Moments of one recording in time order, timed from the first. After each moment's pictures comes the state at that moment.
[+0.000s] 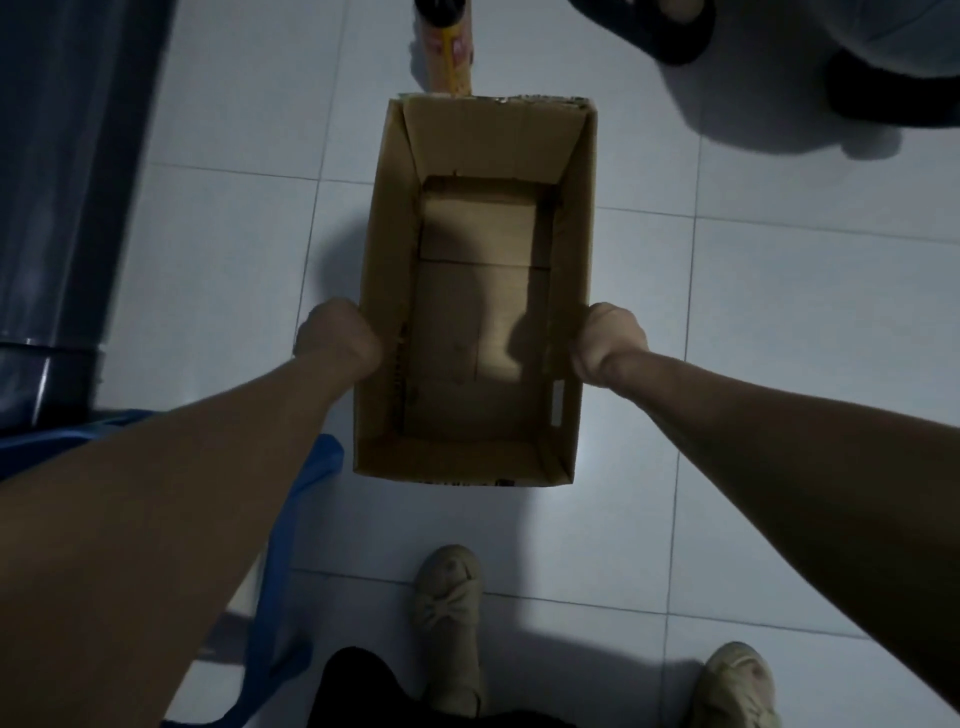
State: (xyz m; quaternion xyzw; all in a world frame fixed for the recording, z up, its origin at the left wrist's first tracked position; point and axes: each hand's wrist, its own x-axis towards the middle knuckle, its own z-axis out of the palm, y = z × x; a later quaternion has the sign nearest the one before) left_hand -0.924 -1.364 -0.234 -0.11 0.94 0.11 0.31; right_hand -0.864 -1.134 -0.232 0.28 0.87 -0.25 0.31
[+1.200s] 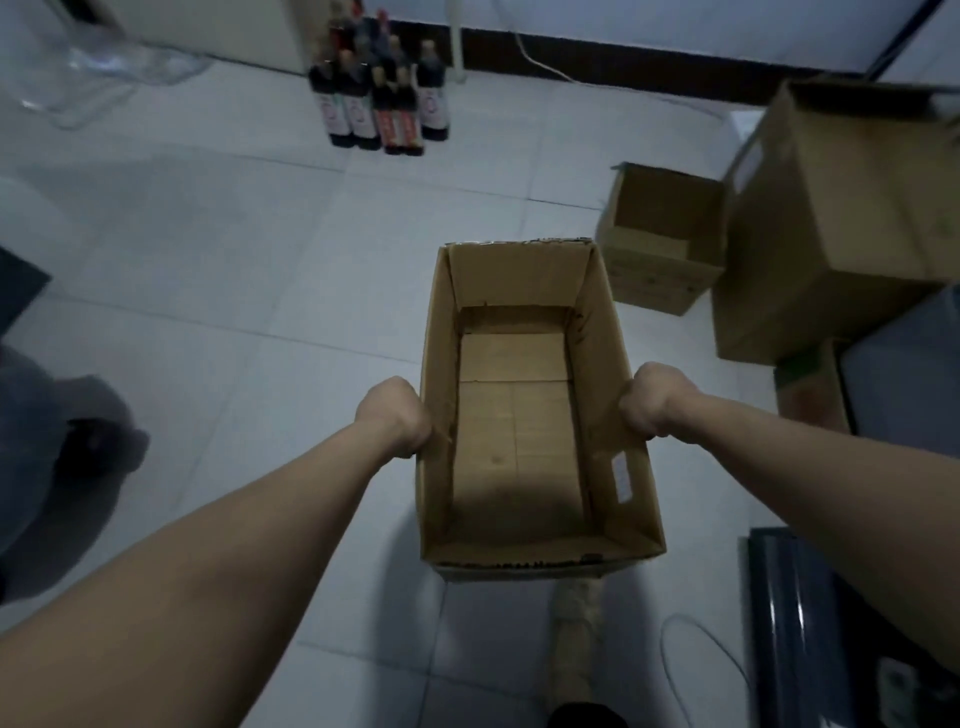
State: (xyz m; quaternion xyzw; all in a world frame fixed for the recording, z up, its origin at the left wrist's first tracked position) left_hand -0.452 -0.778 0.037 0.59 0.72 -0.09 0.35; right_hand -0.199 -0.806 0.066 0.80 0.47 -0.35 0.10
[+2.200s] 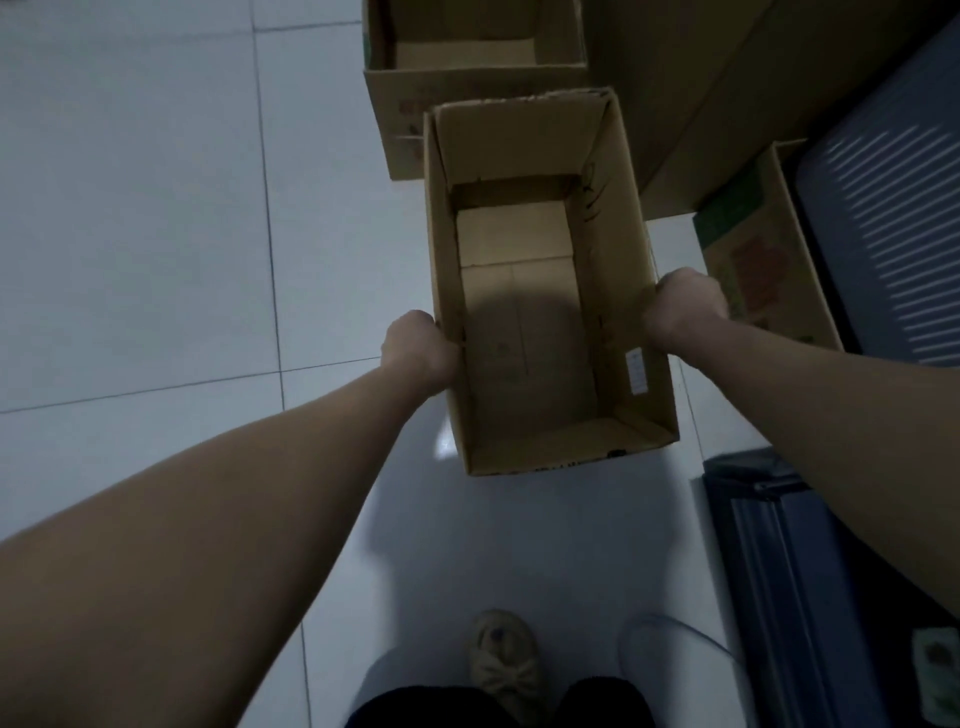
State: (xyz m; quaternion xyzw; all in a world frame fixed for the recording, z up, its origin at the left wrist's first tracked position) left_hand -0.121 -0.664 -0.246 0.62 0.63 -0.08 0.46; right_hand 0.089 -0.749 -0.218 0.93 0.28 -0.24 0.03
